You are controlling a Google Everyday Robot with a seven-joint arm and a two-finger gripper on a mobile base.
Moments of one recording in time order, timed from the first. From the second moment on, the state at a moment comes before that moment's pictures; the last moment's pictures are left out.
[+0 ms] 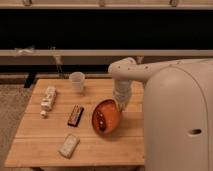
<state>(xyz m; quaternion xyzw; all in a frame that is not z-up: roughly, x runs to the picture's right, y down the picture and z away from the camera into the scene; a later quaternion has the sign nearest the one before) 0.092 0.119 0.793 -0.31 0.28 0.57 0.71</state>
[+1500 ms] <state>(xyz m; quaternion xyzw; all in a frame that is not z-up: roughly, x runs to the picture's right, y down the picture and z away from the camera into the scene) 0.180 0.059 0.828 -0.23 0.32 0.63 0.67</state>
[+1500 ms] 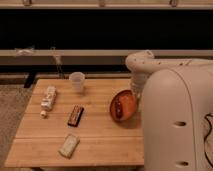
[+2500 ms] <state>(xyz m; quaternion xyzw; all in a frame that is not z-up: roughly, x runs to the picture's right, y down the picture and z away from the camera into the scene) 0.121 0.102 0.807 -0.29 0.30 0.57 0.71</state>
